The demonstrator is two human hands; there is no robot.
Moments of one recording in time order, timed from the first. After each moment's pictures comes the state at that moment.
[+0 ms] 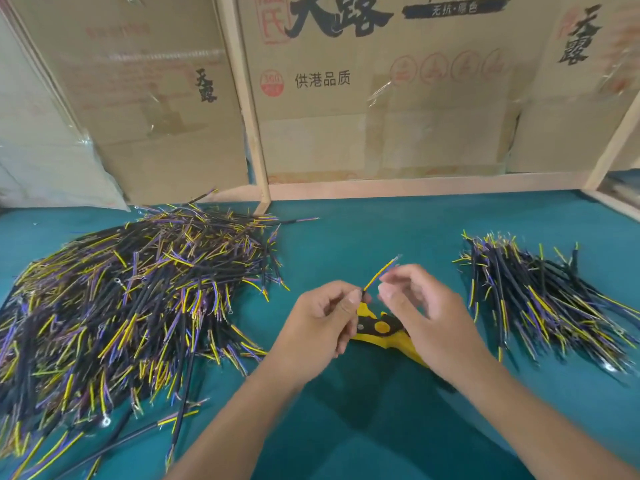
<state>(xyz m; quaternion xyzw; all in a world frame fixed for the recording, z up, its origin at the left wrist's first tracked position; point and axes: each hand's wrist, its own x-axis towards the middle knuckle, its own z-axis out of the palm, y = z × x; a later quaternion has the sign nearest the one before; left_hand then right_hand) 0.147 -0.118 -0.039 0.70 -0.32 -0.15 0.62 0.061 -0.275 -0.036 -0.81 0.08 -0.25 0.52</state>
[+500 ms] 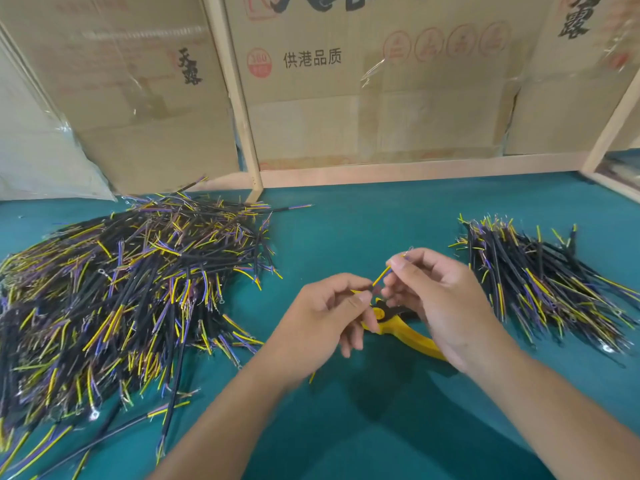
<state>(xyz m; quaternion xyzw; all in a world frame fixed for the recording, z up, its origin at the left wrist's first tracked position) 0.137 -0.118 -0.035 0.65 -0.34 -0.26 0.63 0.061 -0.279 -0.025 -0.60 0.12 -0.23 0.76</state>
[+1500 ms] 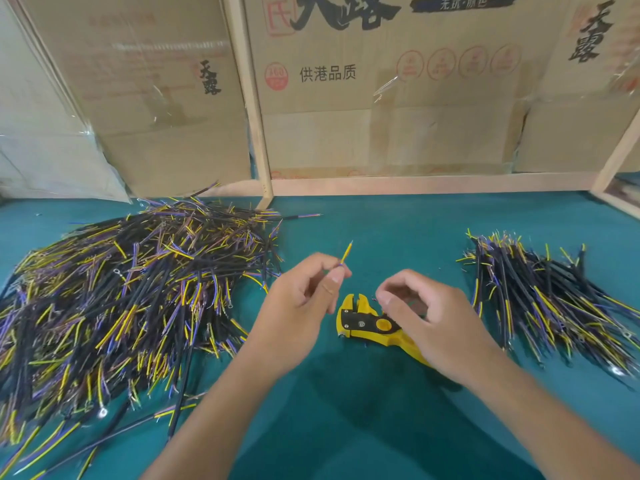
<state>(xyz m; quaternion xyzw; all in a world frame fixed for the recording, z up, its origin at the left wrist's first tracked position) 0.155 -0.101 -0.020 0.72 -0.35 -0.04 0.60 0.054 -0.279 -0.028 -0.86 0.04 -0.22 0.45</state>
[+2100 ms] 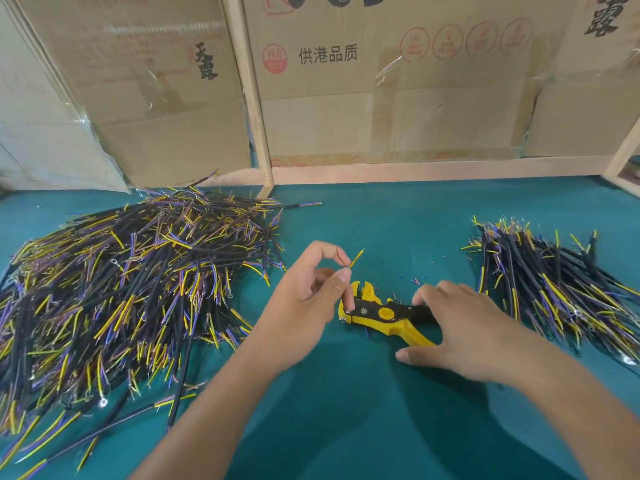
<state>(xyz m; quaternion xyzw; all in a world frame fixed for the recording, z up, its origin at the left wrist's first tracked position) 0.156 -0.102 -0.029 0.67 -0.37 -0.13 0.62 0.047 -0.309 -0.029 -0.99 0.11 0.07 0.05</state>
